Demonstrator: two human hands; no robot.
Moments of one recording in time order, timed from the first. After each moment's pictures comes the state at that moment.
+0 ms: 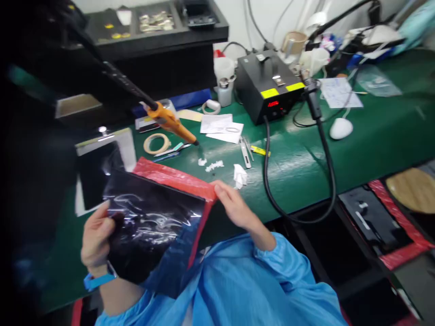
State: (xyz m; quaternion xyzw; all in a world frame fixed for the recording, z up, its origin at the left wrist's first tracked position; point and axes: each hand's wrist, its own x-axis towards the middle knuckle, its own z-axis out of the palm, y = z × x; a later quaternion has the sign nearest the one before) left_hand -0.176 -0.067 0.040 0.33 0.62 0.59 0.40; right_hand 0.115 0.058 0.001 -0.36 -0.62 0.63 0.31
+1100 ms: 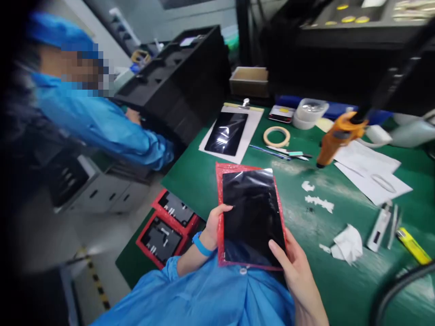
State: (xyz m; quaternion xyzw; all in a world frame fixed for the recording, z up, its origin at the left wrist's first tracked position) left_hand -0.098 -0.100 -0.052 -0.14 0.36 0.69 0.61; right_hand 0.096 0.039 -0.026 -0.43 -0.53 0.72 0.15
